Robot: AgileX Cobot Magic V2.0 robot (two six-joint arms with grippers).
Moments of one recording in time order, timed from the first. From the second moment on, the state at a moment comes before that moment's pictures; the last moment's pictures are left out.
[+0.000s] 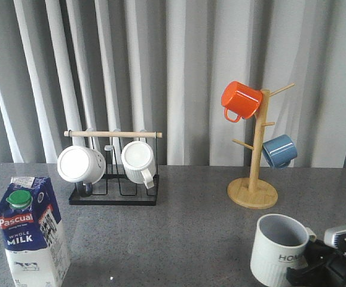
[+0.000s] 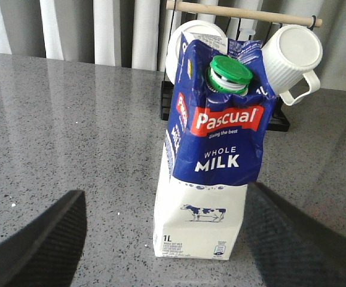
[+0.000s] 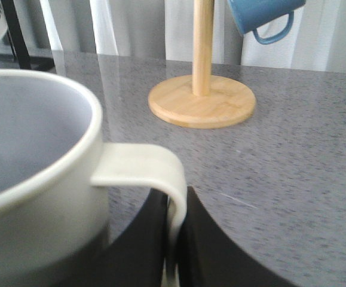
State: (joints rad) left arm -0.03 0.81 -0.43 0.05 -0.04 -0.19; right arm -0.04 1.69 -0.56 -0.36 -0.86 0.23
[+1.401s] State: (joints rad) left arm -0.03 0.81 -0.43 0.05 -0.04 -0.19; right arm 0.48 1.89 -0.74 0.49 -0.80 -0.27
